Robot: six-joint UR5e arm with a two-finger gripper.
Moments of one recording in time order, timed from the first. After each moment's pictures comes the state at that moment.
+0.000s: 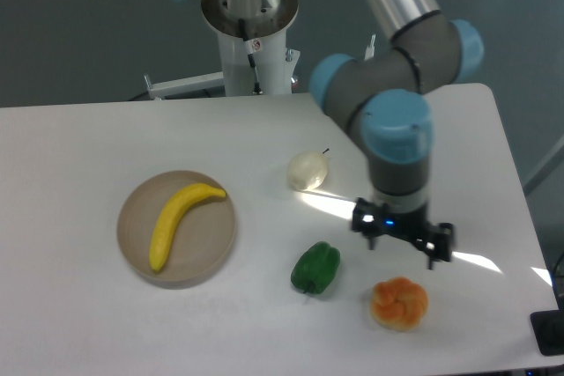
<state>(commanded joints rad) 2.22 -1.99 -1.51 -0.97 1.63 0.72</state>
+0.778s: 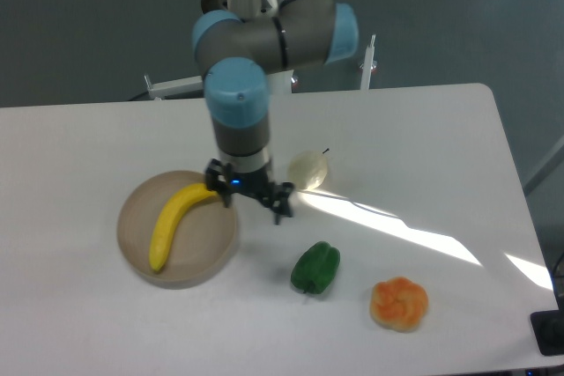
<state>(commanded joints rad) 1.99 -1.88 -1.79 -0.97 1.45 0.60</state>
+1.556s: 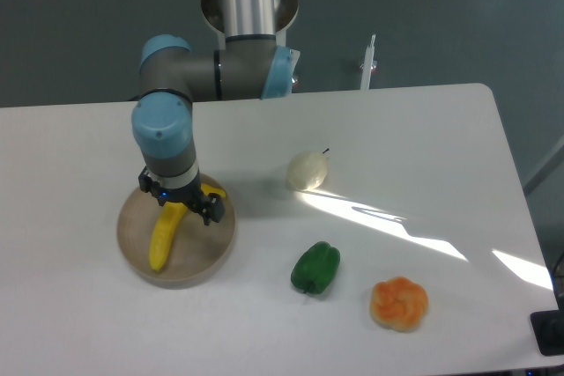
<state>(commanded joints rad) 1.85 -1.96 -1.81 -0.95 1.54 0.47</state>
